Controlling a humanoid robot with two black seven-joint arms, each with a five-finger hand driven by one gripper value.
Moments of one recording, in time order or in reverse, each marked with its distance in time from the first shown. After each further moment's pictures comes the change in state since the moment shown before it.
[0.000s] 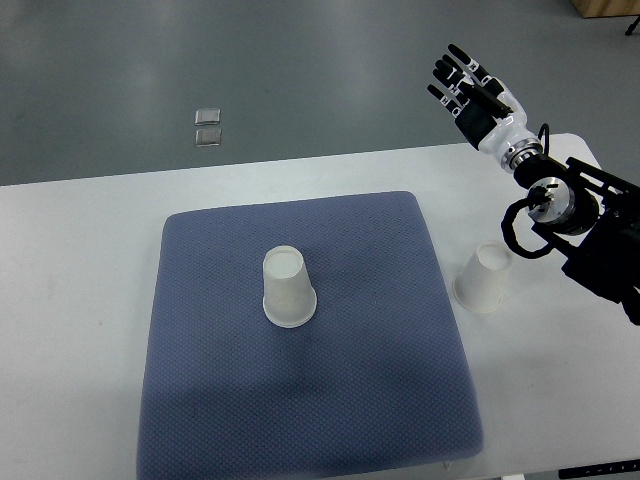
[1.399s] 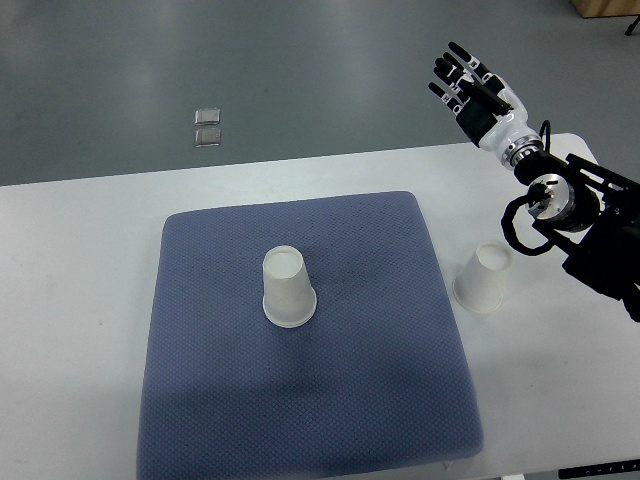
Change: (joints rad) left arm 0.006 0.000 0.009 0.009 0.000 0.004 -0.007; right arm 0.012 -0.004 -0.006 0.000 -0.007 -0.017 -0.001
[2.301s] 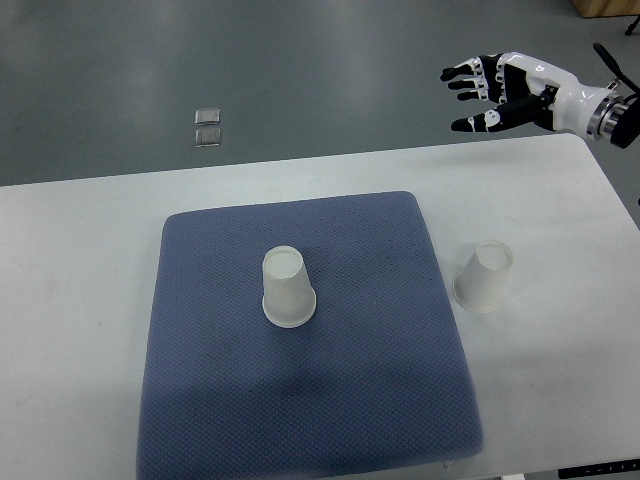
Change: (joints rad) left arm 0.000 0.000 0.000 0.000 0.000 0.000 0.000; right arm 0.146 -0.493 -0.221 0.435 -0.892 0.089 -0.054
